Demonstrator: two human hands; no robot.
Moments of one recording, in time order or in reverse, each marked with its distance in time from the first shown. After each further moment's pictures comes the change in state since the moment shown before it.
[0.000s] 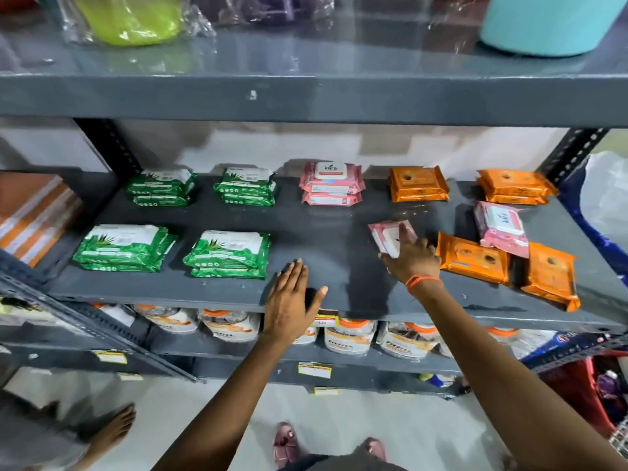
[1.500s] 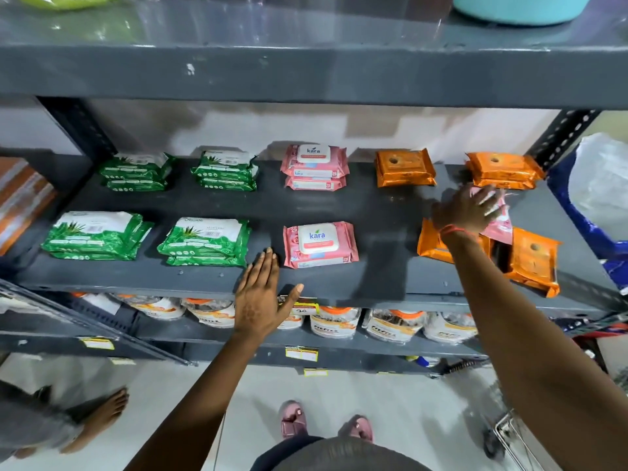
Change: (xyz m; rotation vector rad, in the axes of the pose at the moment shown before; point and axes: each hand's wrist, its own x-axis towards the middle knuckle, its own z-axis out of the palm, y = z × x) left_hand -0.012 -0.008 -0.002 0.146 -0.094 -0.086; right_hand 0.067 0.084 -0.035 0.124 0.109 0.144
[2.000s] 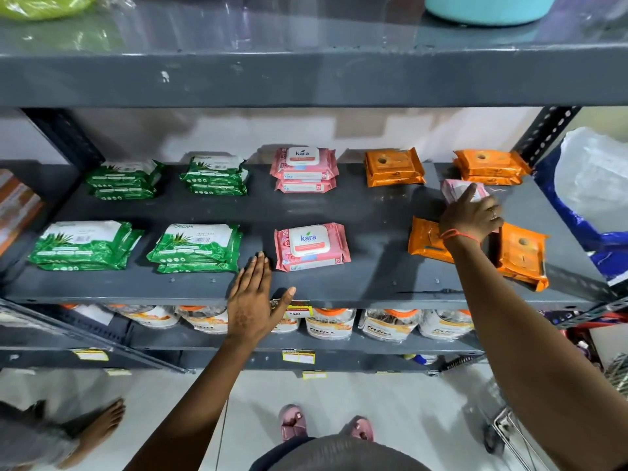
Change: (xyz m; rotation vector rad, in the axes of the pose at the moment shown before) left_hand -0.001 0.000 -0.001 -0.002 0.008 0.003; right_hand 0.007 0.023 -0.005 0.007 0.234 0.127
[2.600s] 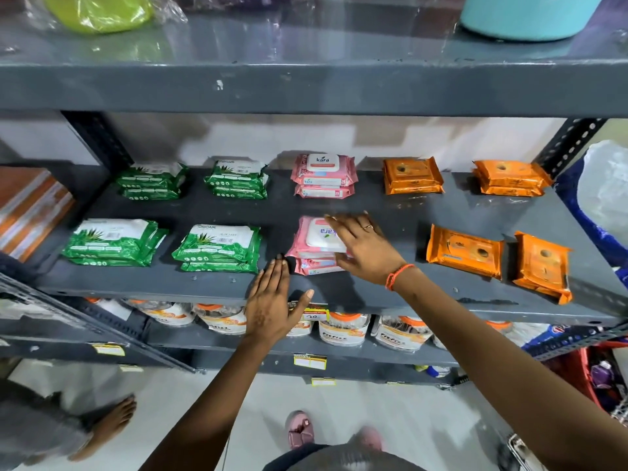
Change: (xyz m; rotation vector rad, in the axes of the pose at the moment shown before) left_hand 0.000 -0.001 -0.002 -0.008 -0.010 -0.007; right_hand -0.123 -0.106 0.016 -0.087 -0.276 -1.143
